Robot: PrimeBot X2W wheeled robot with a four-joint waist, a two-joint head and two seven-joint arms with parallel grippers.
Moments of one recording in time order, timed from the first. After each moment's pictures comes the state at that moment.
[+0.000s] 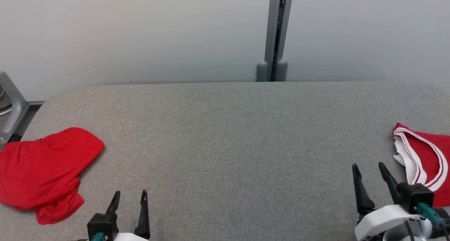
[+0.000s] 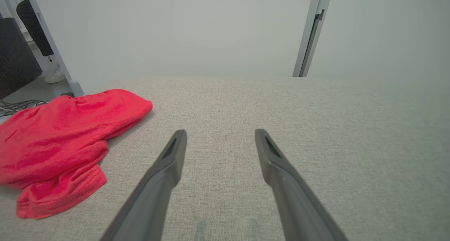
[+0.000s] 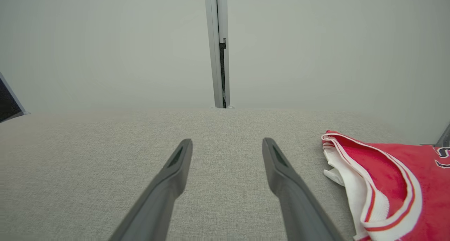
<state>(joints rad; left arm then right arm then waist) 0.00 0.05 -0.10 0.43 -0.17 0.05 -0.26 -0.14 -0.05 -0.05 0.47 0.09 0.13 -0.26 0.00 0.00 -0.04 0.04</state>
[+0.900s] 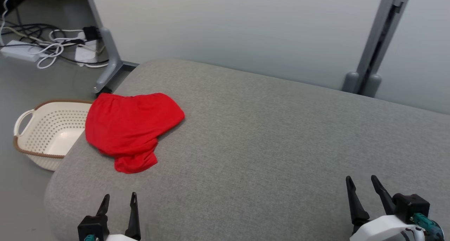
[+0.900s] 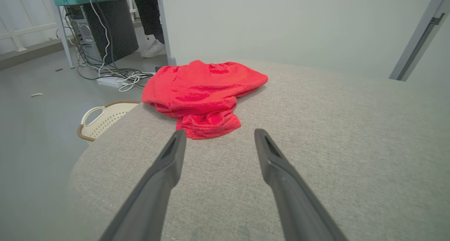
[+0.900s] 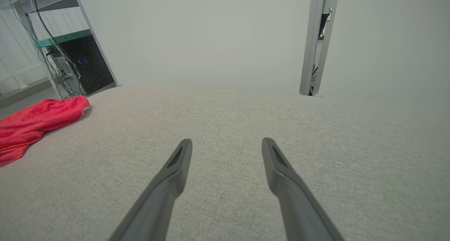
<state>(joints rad) 0.00 0.05 -0.06 0.44 -0.15 0.04 -0.26 -0.08 -0.05 0.00 0.48 0.18 0.13 -0.26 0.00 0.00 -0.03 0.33</state>
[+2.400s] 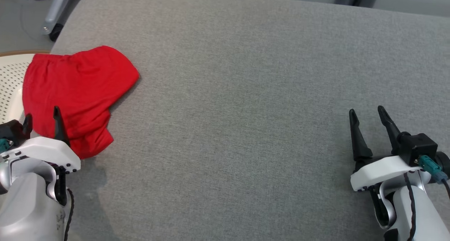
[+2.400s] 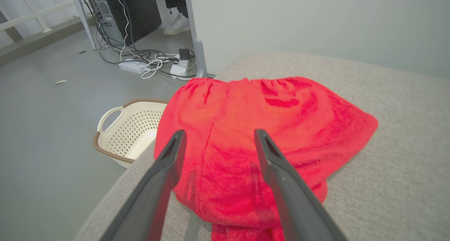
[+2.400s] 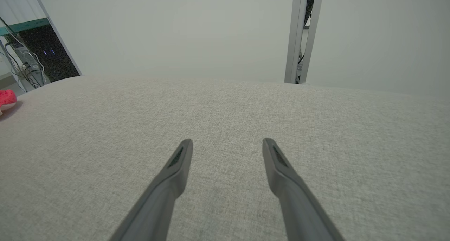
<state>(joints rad) -0.59 0.20 0.19 0.94 -0.19 -0.05 -0.26 -0.33 -0.05 -0.01 0.43 0.06 0.13 -0.26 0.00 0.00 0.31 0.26</state>
